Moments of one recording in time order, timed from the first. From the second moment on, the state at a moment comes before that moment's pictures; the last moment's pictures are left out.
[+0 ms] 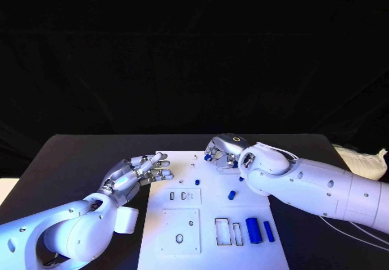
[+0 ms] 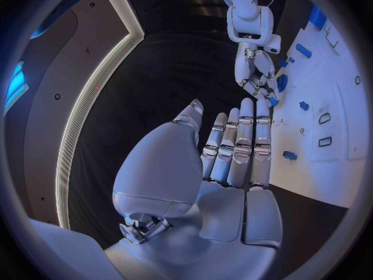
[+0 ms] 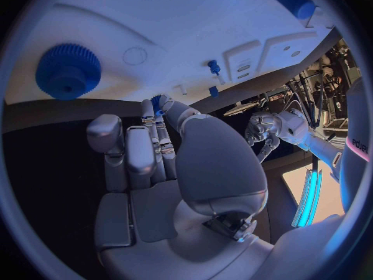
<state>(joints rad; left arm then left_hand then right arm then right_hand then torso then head) 1.09 -1.00 0.00 1.85 0.09 -0.35 0.47 1.39 -0.01 0.09 0.17 0.13 0.95 0.22 0.11 0.07 1.04 0.17 0.11 0.07 1.12 0.12 0.18 0.15 0.17 0.92 0.23 0.35 0.15 1.18 -0.70 0.05 1.40 -1.70 -0.35 -0.19 1.35 -0.04 0.42 0.00 0.07 1.13 0.13 0.09 0.08 1.25 0.06 0.07 0.07 1.46 -0.01 1.24 1.01 0.13 1.22 0.09 1.22 0.93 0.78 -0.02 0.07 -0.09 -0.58</state>
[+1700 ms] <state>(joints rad) 1.10 -1.00 0.00 1.85 0.09 -0.35 0.47 1.40 -0.01 0.09 0.16 0.13 0.95 0.23 0.11 0.07 1.04 0.17 0.10 0.07 1.12 0.12 0.18 0.15 0.17 0.92 0.23 0.35 0.15 1.20 -0.55 0.04 1.26 -1.69 -0.30 -0.22 1.33 -0.05 0.42 0.02 0.08 1.12 0.13 0.07 0.09 1.24 0.07 0.07 0.07 1.46 -0.01 1.26 1.01 0.13 1.22 0.09 1.23 0.93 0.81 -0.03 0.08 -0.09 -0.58</state>
